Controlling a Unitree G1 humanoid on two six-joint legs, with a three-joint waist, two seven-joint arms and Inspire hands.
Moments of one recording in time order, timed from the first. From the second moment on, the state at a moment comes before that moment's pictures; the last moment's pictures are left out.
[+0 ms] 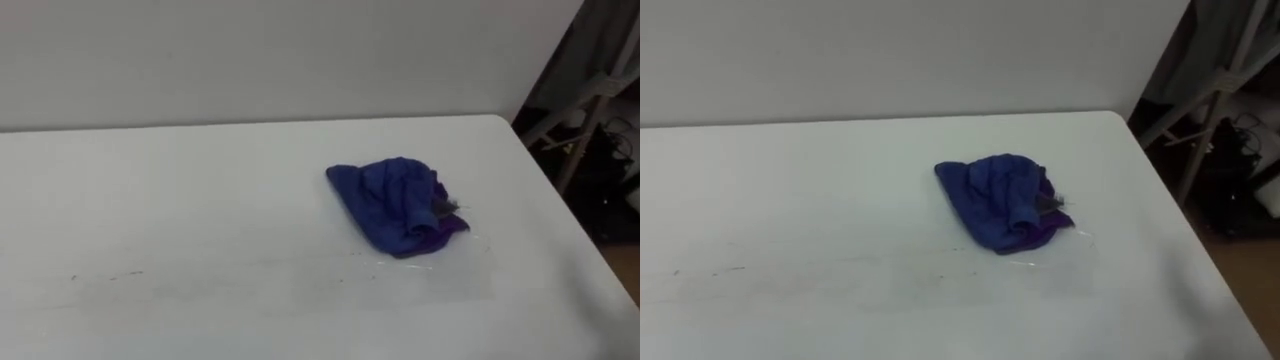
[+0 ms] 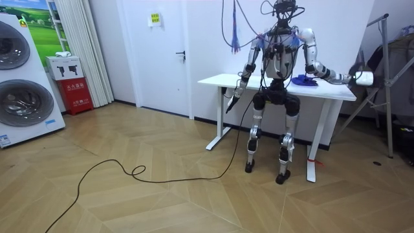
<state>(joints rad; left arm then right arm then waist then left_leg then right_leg) 0.37 0.21 0.34 0.94 0.01 0.09 0.23 0.27 -0.32 -0.46 0.41 -0.01 0.03 -0.60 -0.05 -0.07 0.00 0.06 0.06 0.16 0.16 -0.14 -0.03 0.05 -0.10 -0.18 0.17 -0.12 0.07</state>
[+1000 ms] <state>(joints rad) 0.31 0.19 0.23 1.01 0.01 0.10 0.21 0.21 -0.23 -0.24 1.15 -0.03 0.08 -0.42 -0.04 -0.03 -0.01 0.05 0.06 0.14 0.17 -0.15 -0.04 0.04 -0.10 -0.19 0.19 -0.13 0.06</state>
